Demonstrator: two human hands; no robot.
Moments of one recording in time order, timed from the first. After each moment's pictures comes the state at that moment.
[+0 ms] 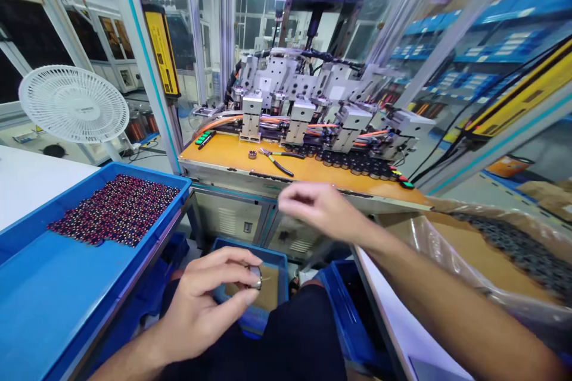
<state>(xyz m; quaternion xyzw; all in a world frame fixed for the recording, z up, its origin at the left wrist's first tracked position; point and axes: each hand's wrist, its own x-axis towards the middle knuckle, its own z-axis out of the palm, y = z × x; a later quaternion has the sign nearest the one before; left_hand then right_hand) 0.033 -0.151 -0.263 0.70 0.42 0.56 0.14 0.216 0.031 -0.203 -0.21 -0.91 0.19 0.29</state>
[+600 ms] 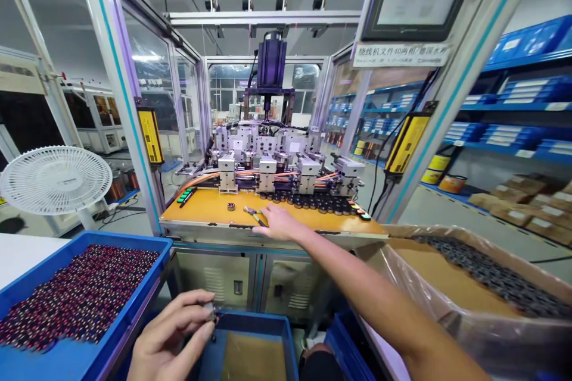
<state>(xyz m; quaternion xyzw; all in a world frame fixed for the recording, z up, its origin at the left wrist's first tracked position) 0.019 -0.142 -0.266 0.56 0.48 0.67 0.11 0.189 0.135 -0.222 -0.33 -0.90 -0.07 0.26</state>
